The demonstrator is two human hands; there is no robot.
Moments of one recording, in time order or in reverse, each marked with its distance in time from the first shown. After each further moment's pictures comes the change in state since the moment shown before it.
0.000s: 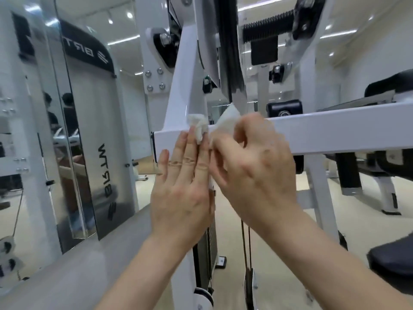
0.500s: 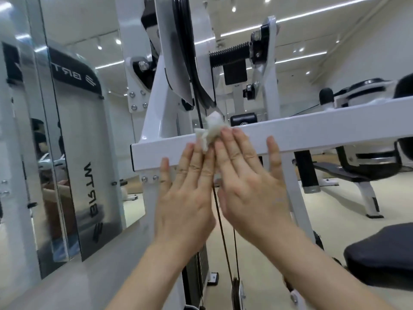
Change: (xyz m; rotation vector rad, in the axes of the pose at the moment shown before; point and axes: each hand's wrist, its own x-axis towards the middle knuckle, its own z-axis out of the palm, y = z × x) left_hand 0.006 0.049 -0.013 -0.010 -0.129 0.063; right_hand -0.044 0.037 -0.023 -0.296 -0.236 -0.049
